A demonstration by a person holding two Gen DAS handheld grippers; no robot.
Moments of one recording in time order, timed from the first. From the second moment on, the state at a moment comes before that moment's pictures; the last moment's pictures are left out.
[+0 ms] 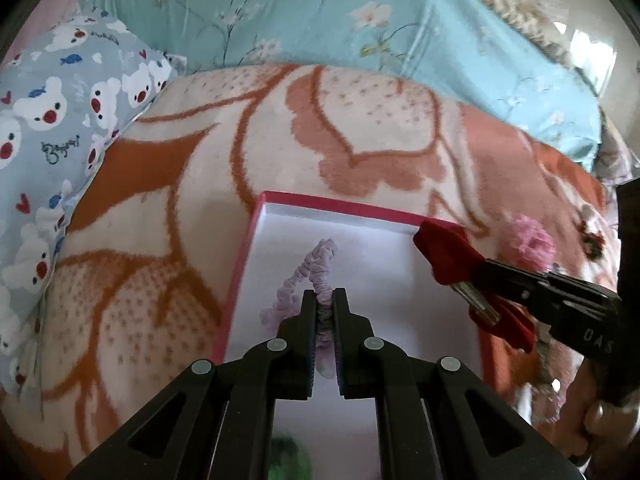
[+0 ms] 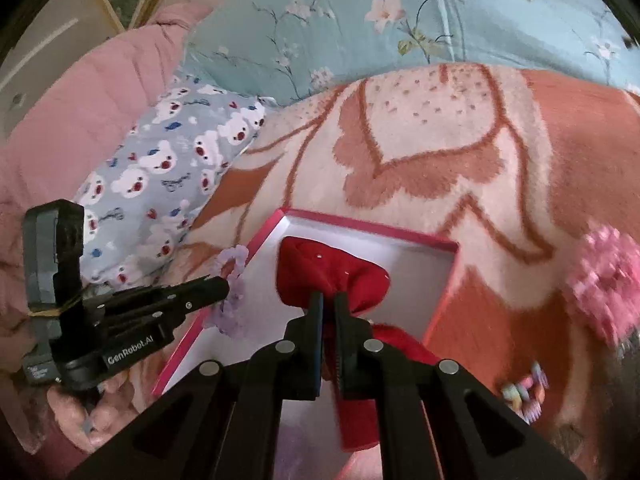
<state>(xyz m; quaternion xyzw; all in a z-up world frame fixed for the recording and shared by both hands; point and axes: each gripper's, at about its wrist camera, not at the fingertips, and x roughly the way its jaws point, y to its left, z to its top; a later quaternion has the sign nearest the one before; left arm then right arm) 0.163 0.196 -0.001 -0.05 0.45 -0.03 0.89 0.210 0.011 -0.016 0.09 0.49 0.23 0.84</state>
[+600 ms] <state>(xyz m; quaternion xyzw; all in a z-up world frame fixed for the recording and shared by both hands) 0.226 0.191 -0.059 -0.05 0.51 -0.02 0.86 0.255 0.022 -0.068 0.10 0.54 0.23 0.81</state>
